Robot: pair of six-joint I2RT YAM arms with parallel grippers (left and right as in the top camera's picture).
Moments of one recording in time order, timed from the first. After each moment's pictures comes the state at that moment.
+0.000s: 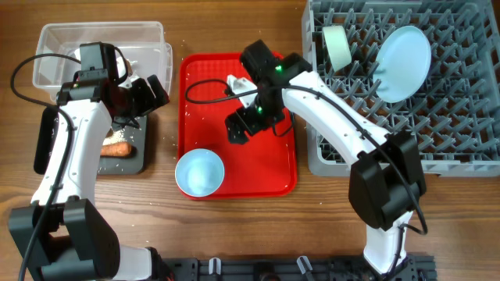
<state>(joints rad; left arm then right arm) 0.11 1.62 1.26 -0.83 0.18 -0.37 0.60 2.04 1.70 -1.11 -0.41 -0.05</state>
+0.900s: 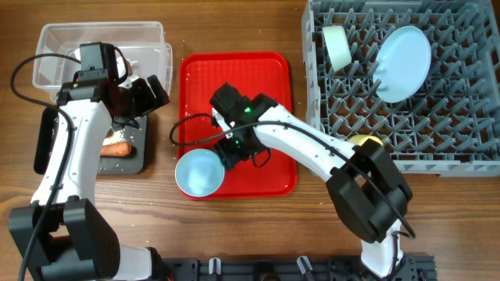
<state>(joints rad) 0.11 1.62 1.26 -0.83 0.18 -0.37 0.78 2.03 1.50 -0.89 -0.23 0.21</state>
